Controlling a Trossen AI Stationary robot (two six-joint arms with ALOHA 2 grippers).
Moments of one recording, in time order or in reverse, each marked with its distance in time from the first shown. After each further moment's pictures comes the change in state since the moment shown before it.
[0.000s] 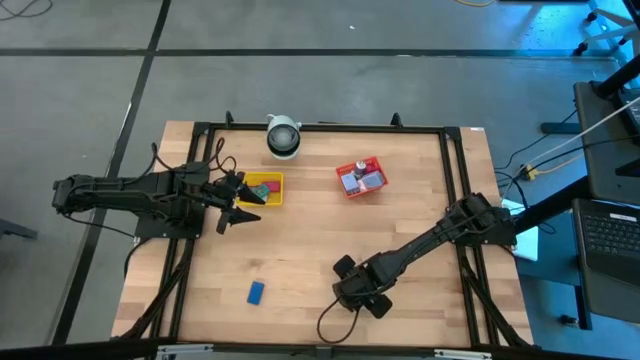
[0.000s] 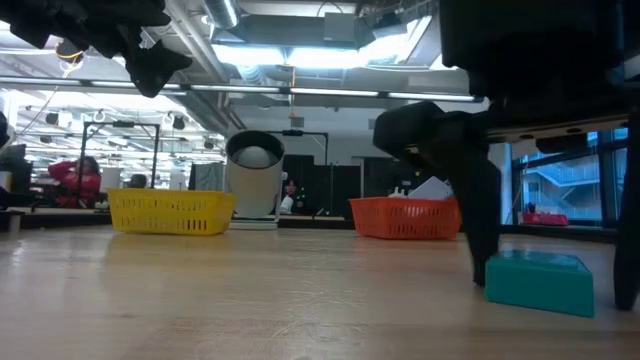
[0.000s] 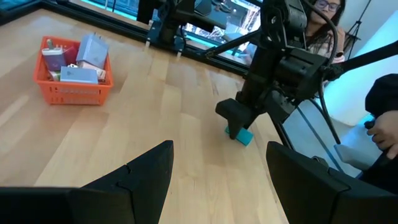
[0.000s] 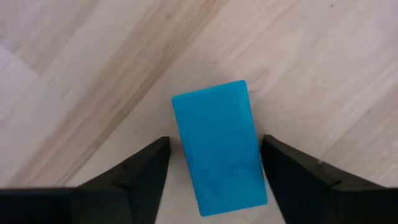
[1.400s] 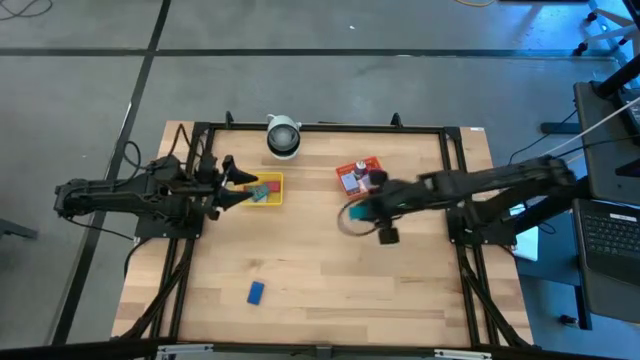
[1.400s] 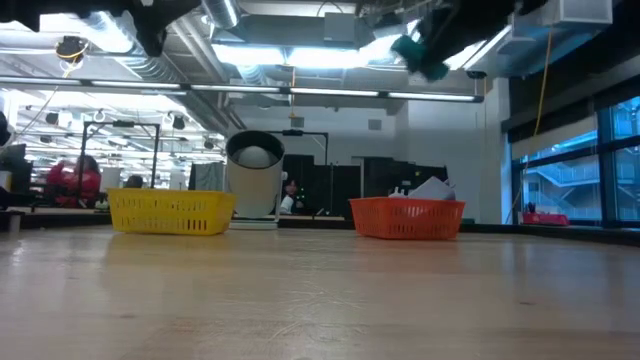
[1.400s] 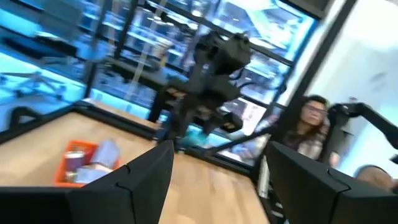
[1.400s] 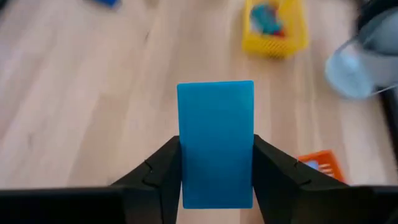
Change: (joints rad) left arm 0.000 -0.119 0.000 0.263 -0.171 -0.102; right arm -0.350 -0.772 -0.301 0.080 0.175 0.112
